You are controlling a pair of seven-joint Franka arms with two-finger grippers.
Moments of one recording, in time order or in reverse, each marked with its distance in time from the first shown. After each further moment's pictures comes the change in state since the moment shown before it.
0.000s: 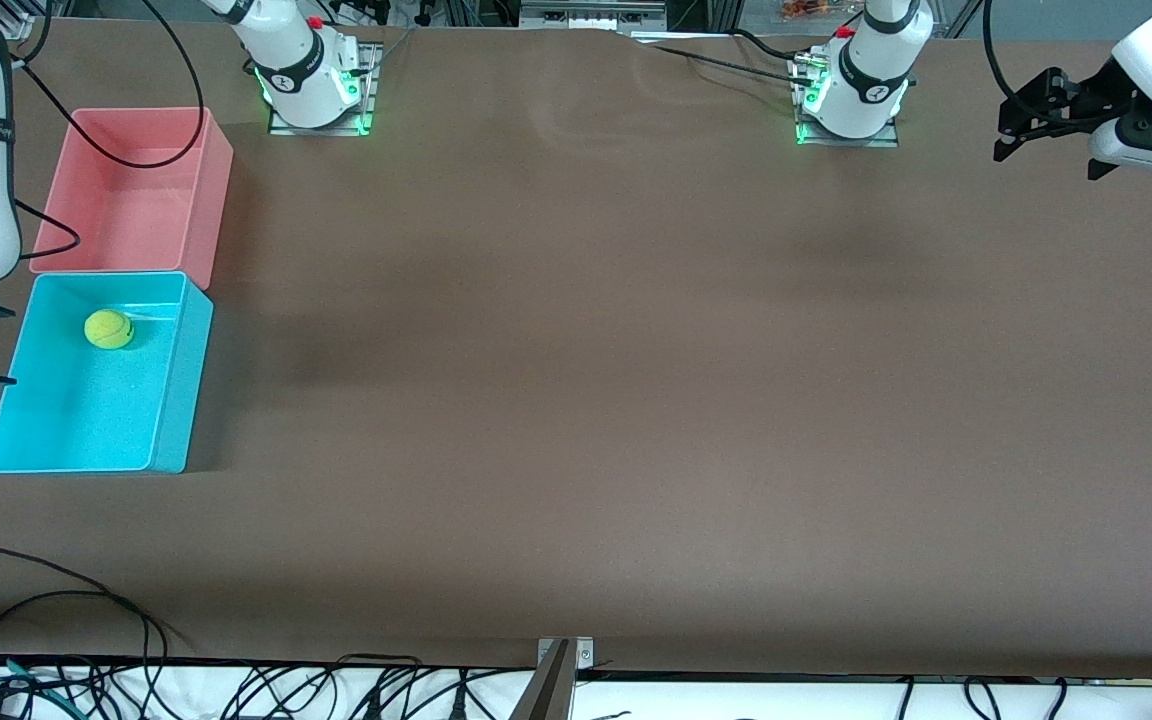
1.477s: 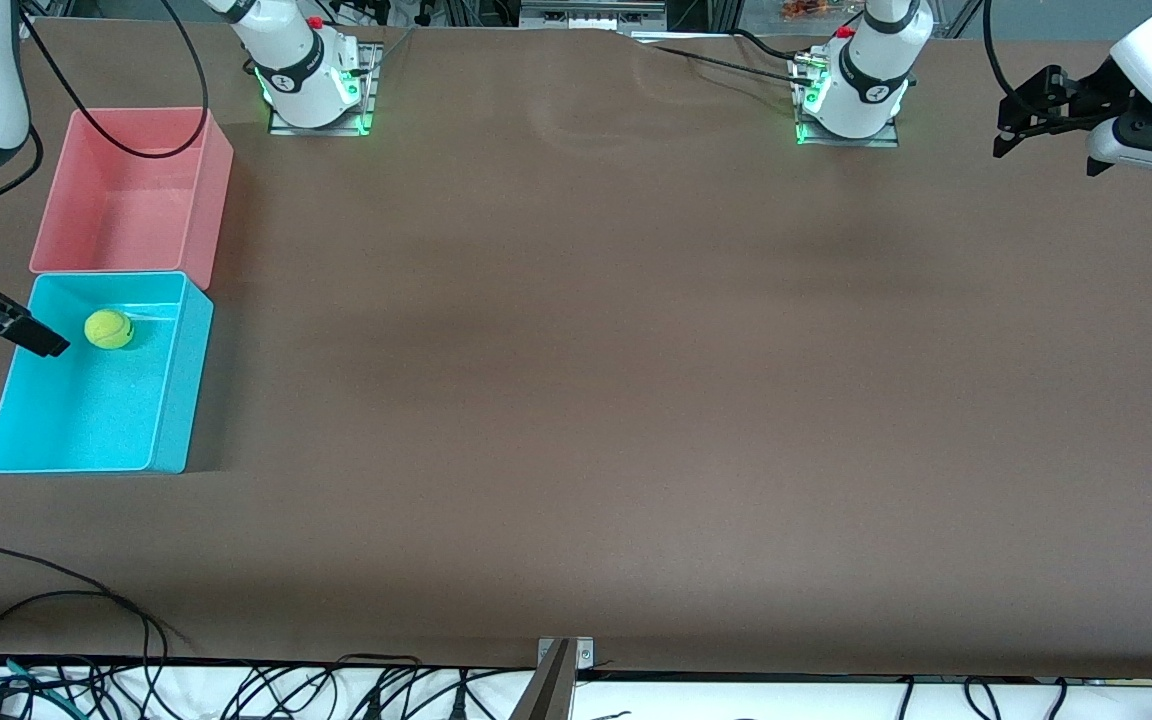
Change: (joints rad) left arm 0.001 0.000 0.000 0.000 0.000 -0.019 0.000; right arm -0.043 -0.233 0.274 0.009 -0.004 -0.098 -0.634
